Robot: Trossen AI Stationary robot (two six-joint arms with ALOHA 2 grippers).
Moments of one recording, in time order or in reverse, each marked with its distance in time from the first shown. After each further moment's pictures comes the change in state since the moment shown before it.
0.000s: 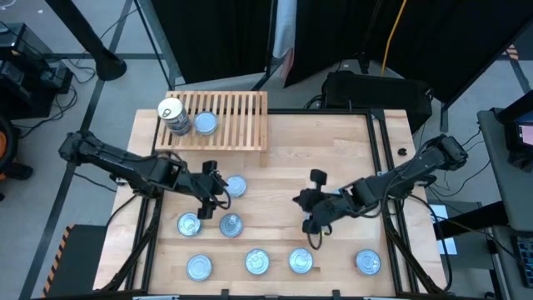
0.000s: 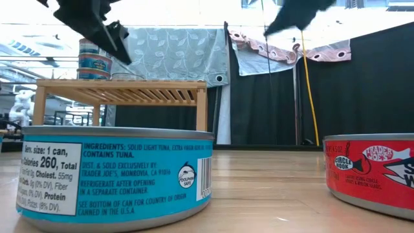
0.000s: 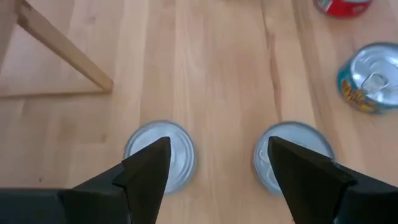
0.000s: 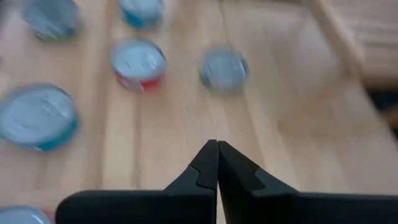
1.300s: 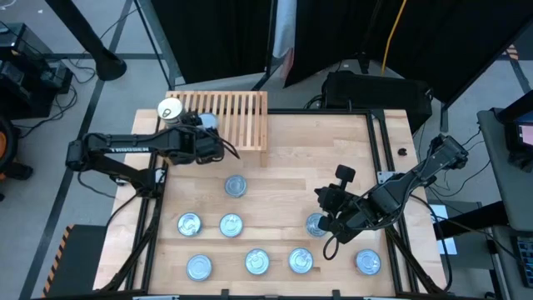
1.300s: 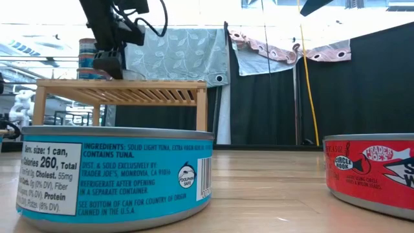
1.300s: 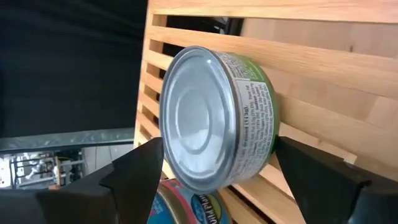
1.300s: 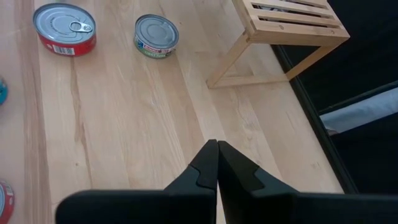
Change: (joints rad) left arm 0.421 0.129 0.186 -0.457 -0.669 0.238; right arm 0.163 -0.001 0.226 -0.596 0.268 0.305
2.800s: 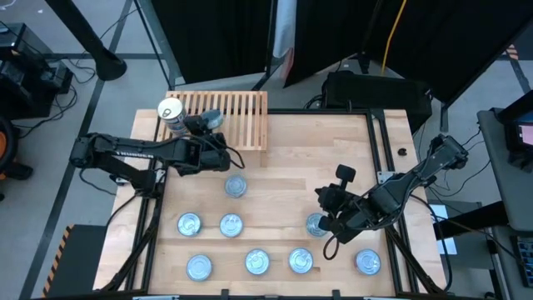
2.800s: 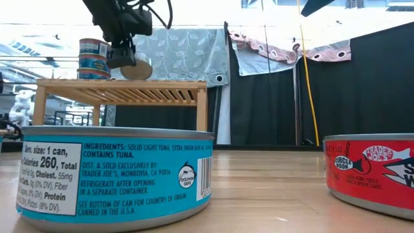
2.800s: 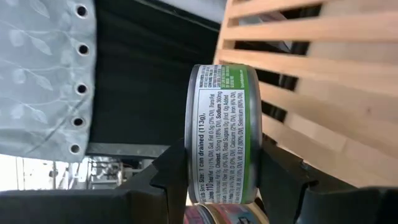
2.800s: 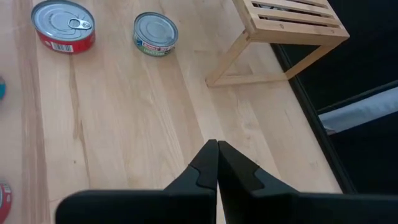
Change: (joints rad) left arm -0.125 0.051 0.000 0.108 -0.317 -0.008; right arm 0.000 0.000 0.000 -0.010 -0.001 0.000
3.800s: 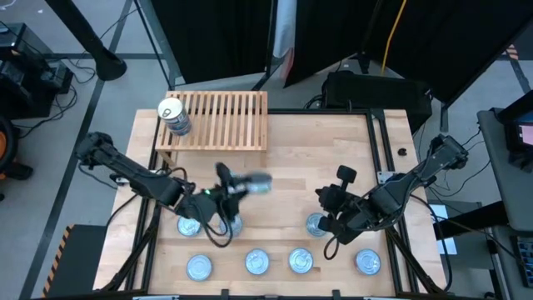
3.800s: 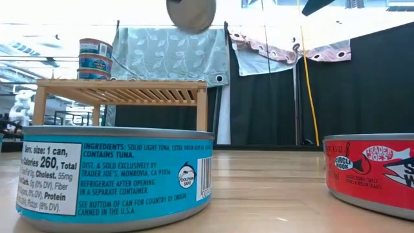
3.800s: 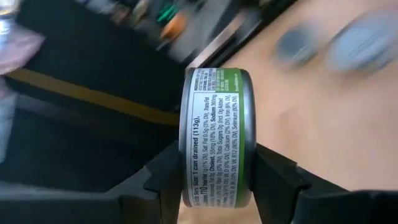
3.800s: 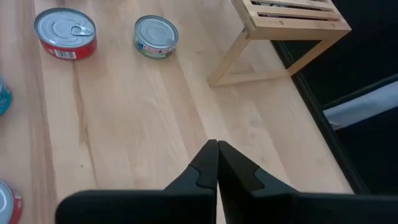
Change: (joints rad) left arm -0.492 0.043 0.000 0.776 0.291 0.473; right arm 0.012 0.000 0.000 0.000 0.000 0.047
